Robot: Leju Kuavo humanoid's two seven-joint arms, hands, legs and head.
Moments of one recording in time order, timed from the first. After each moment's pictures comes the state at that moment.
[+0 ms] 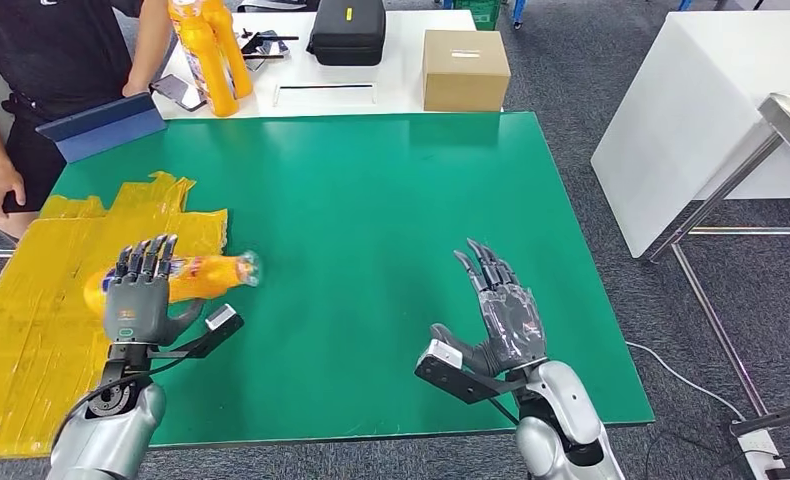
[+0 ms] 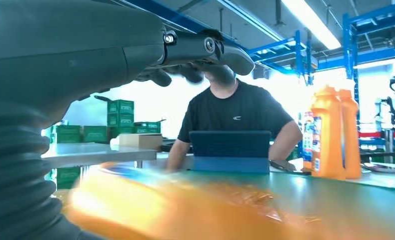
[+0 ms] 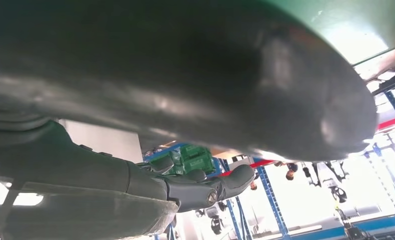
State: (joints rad) left arm -0.35 0.01 0.07 -0.91 -1.57 0.70 0.01; right arm -0.03 0.04 0.17 -1.64 1.06 -0.14 -0.19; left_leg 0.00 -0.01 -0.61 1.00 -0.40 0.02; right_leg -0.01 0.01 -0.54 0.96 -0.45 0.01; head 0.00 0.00
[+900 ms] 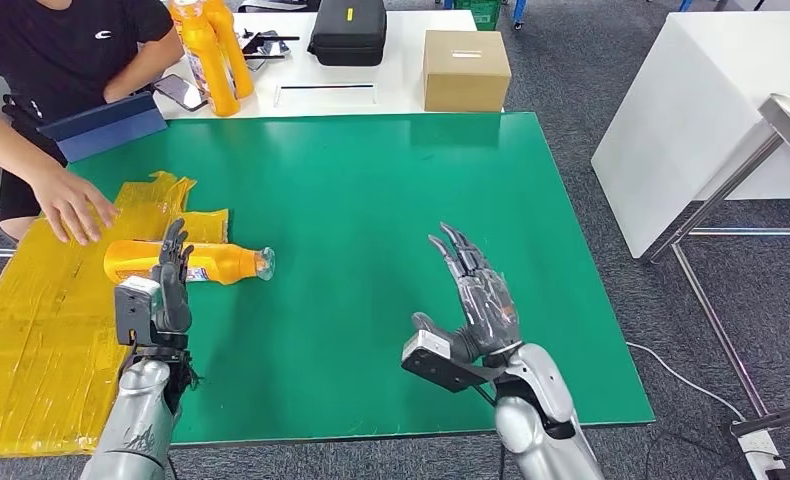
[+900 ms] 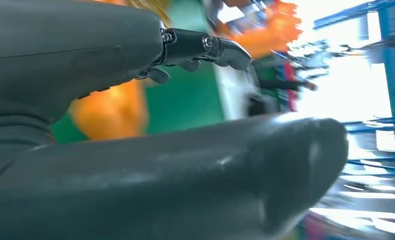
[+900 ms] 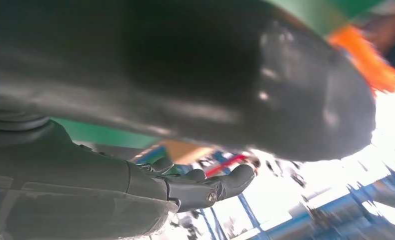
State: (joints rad) left arm -0.39 -0.17 0.25 -0.97 -0.34 -0.15 -0.55; right arm -0.16 0.08 0.24 -1.49 0.88 -0.24 -0.32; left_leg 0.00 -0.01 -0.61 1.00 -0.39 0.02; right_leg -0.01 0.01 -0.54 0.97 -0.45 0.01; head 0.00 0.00
